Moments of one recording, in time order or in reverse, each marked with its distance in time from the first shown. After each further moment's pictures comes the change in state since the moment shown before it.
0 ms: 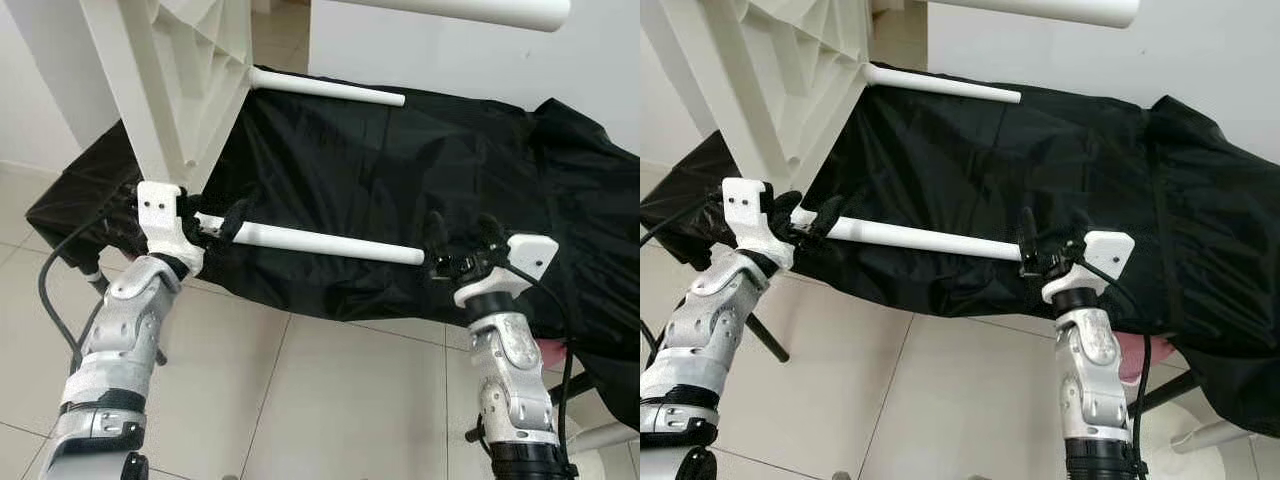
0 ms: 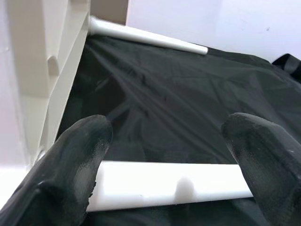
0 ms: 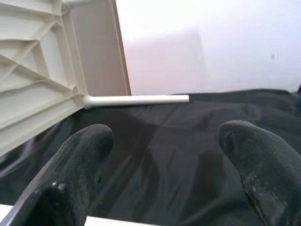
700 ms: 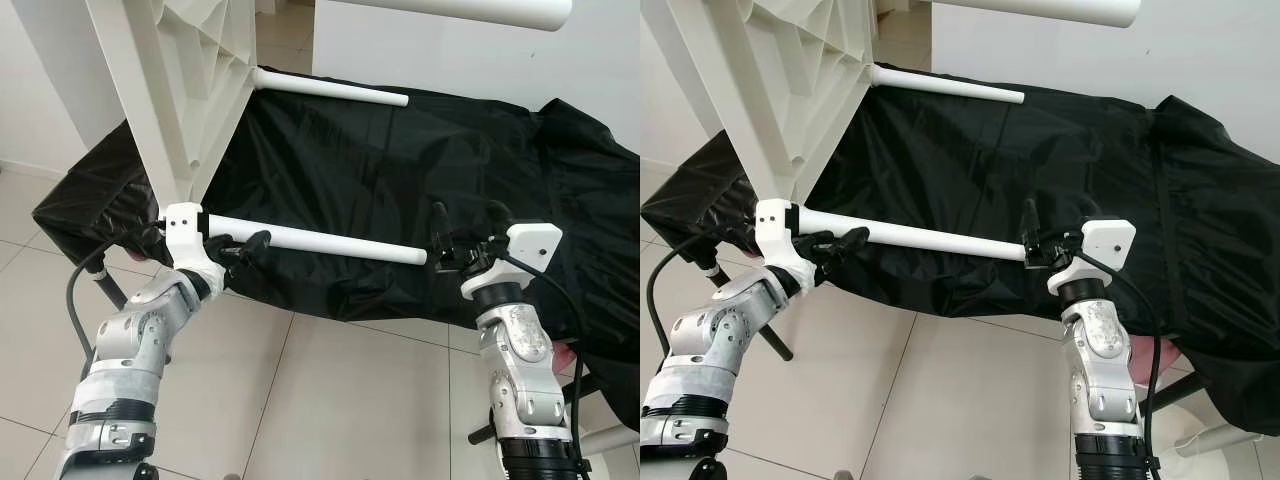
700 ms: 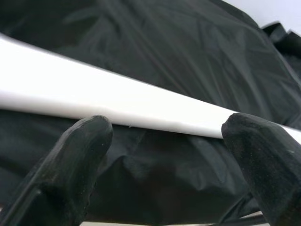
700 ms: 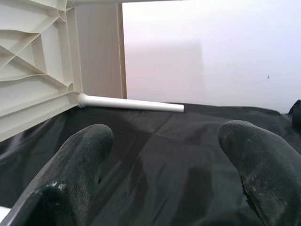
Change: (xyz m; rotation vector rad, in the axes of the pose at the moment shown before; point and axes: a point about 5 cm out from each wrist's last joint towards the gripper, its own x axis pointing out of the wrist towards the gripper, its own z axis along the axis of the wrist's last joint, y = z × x) left arm -0.004 -0.022 -0.028 -0.261 0.251 -0.022; right arm 0.006 -0.003 0.013 -0.105 -0.022 0.014
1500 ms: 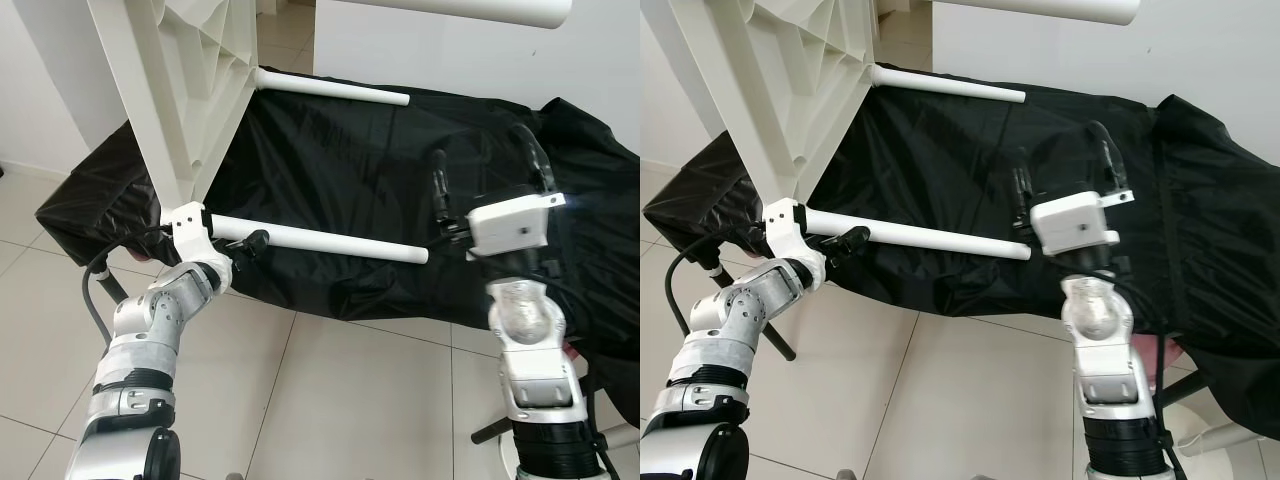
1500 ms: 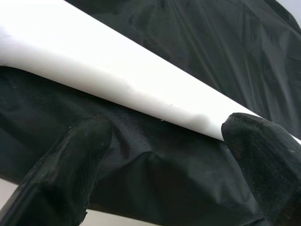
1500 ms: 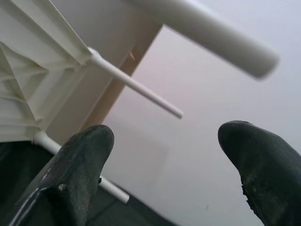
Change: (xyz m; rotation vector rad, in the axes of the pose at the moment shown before) left arm 0.017 0.008 -0.002 -0.126 0.059 0.142; right arm 0.013 0.038 0.064 -0.616 -0.416 0.059
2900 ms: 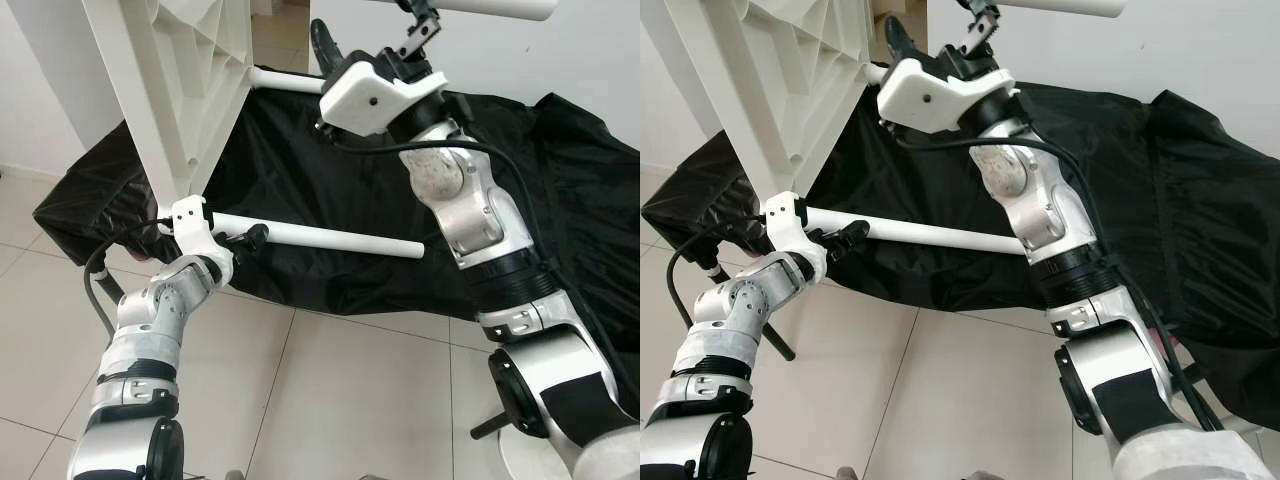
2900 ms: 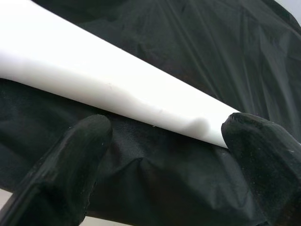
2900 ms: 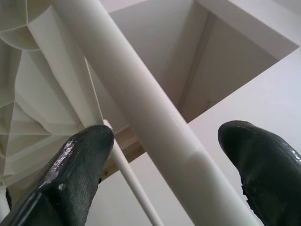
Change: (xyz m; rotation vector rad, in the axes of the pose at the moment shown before) left arm 0.006 -0.003 0.008 0.011 -0.021 0.013; right arm 0.136 0.048 0.045 -0.260 -0.312 0.202
